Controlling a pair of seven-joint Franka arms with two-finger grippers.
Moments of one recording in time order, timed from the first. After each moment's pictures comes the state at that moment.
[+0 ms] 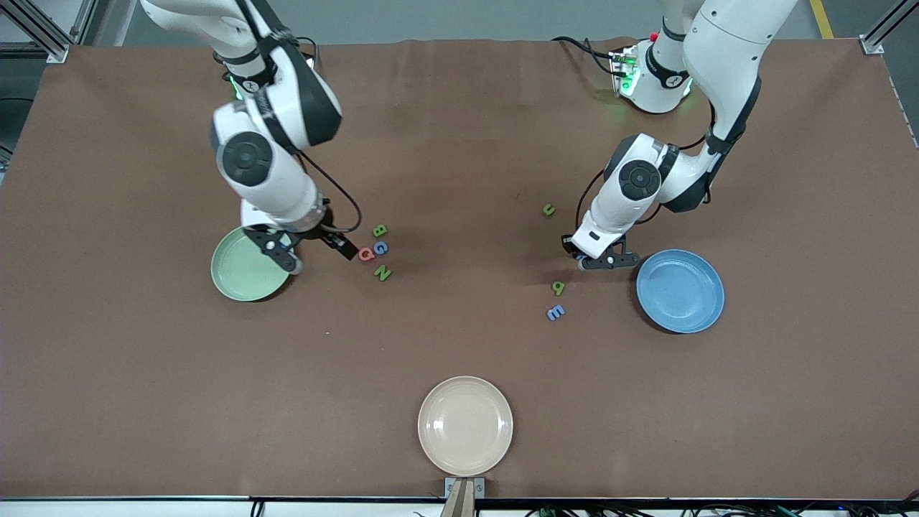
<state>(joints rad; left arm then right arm) -0.19 0.41 -0.27 -2.30 0.12 2.73 -0.63 0.55 0.26 -0.06 -1.99 0.09 2.21 1.16</state>
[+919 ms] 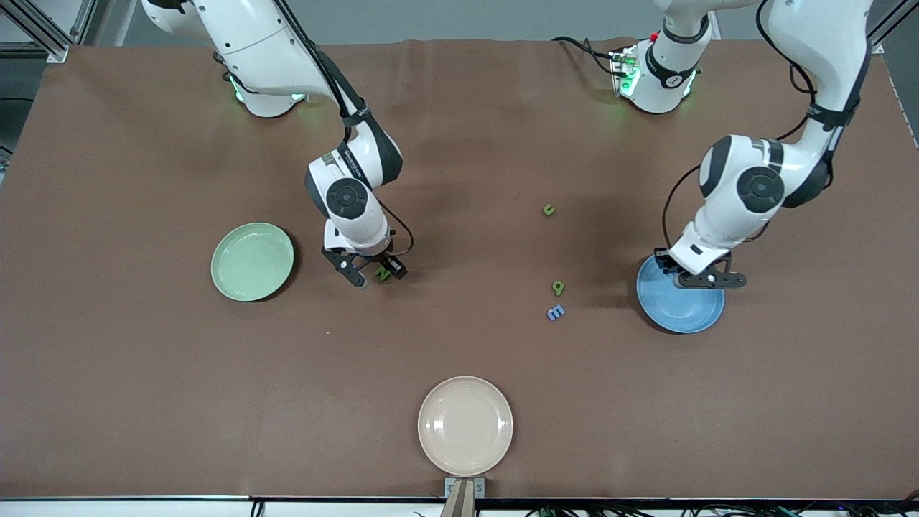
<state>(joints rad) 0.16 0.27 -0.26 -2.27 0.18 2.55 -0.18 0.67 0.56 -0.06 -1.98 0.09 2.54 1.31</state>
